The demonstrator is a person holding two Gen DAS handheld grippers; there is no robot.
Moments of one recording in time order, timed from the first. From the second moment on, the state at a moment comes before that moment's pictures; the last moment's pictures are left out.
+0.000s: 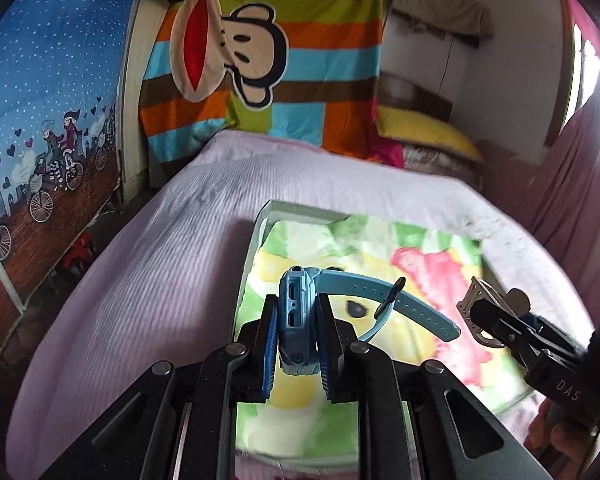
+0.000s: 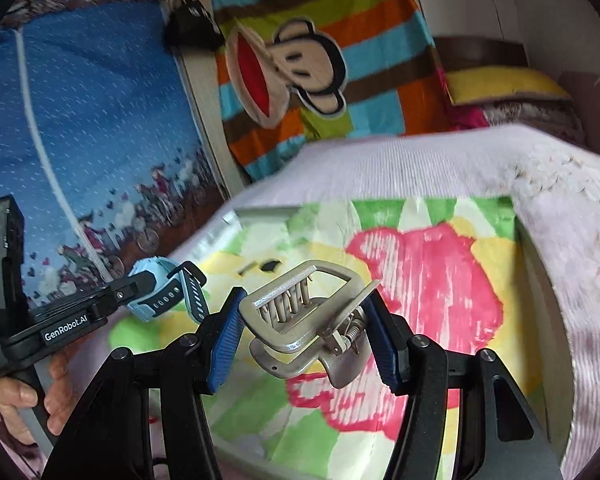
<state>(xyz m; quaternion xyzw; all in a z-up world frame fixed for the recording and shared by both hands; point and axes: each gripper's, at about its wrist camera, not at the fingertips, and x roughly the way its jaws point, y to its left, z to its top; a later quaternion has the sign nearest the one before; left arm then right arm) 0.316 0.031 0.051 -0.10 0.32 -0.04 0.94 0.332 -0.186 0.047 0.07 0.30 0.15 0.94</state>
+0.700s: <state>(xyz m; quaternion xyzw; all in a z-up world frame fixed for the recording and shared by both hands) 0.324 0.013 0.027 -0.07 0.36 -0.04 0.93 0.342 -0.184 0.001 0.06 0.37 0.15 0.92</state>
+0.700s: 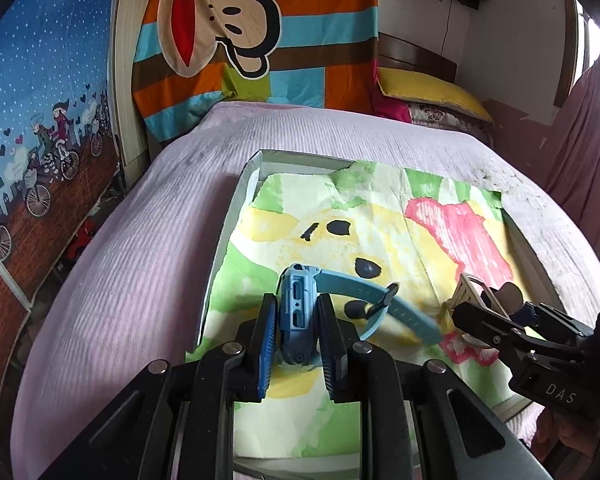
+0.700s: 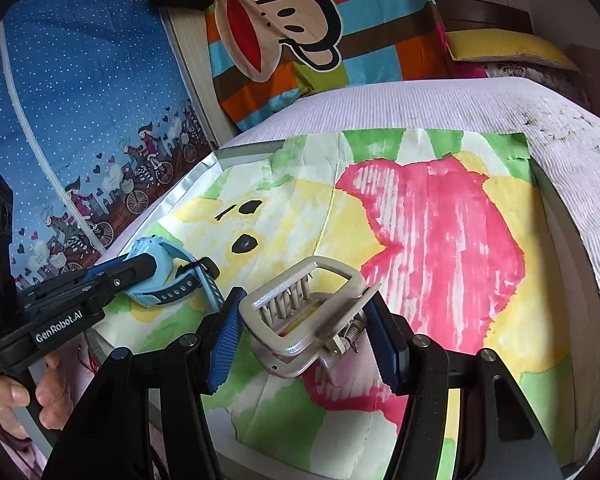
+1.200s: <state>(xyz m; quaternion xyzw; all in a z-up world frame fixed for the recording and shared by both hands) 0.243 0.022 0.052 -0.09 0.24 -0.03 0.97 0.247 -0.209 0.048 0.03 0.21 0.14 0.97</state>
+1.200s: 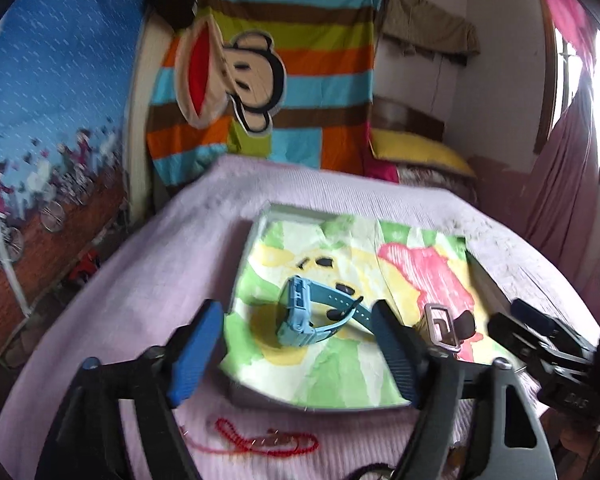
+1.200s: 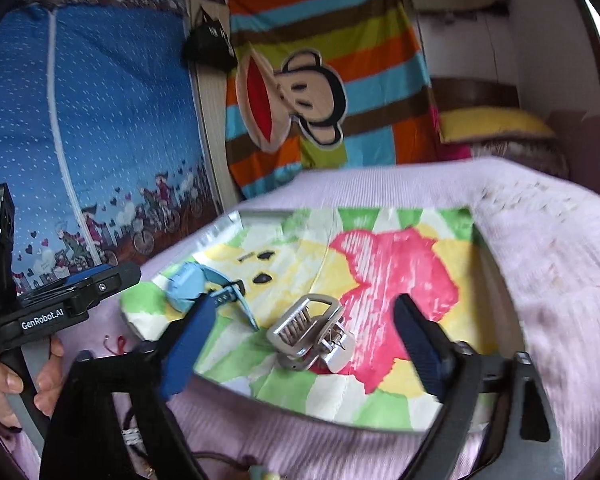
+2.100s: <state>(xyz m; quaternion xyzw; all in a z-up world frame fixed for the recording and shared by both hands) 0.112 0.020 0.032 -0.08 0.16 -0.05 0.98 0.094 -0.243 0.052 0.01 0.12 0.12 0.99</state>
